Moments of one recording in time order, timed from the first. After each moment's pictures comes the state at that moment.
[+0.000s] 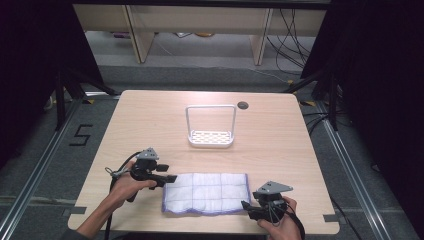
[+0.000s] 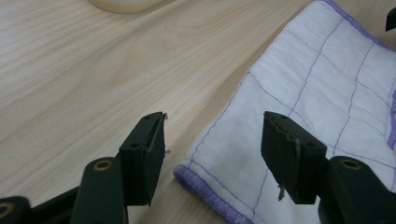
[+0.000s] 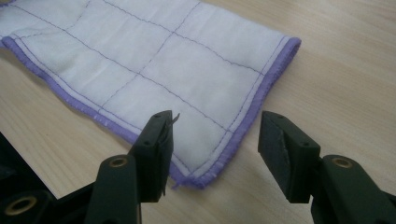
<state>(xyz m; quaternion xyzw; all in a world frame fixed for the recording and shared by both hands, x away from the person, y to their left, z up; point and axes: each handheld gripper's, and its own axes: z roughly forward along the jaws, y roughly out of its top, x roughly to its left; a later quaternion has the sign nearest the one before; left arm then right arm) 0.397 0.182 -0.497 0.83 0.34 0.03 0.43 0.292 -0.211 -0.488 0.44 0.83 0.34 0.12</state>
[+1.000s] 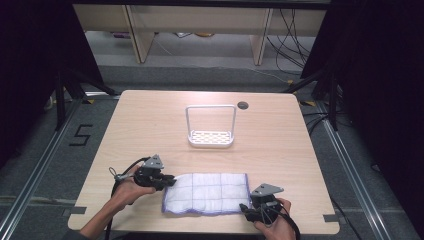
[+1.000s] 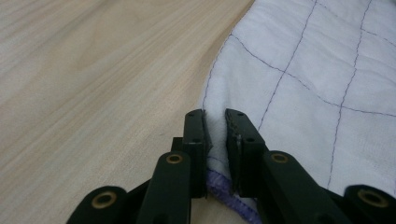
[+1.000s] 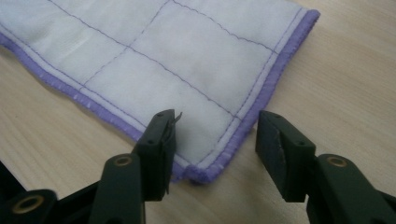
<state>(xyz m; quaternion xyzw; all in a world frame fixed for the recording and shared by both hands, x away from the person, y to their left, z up) 0.386 0.176 -0.509 0.87 0.29 0.04 0.39 0.293 -0.201 -0.501 0.43 0.84 0.30 0.13</state>
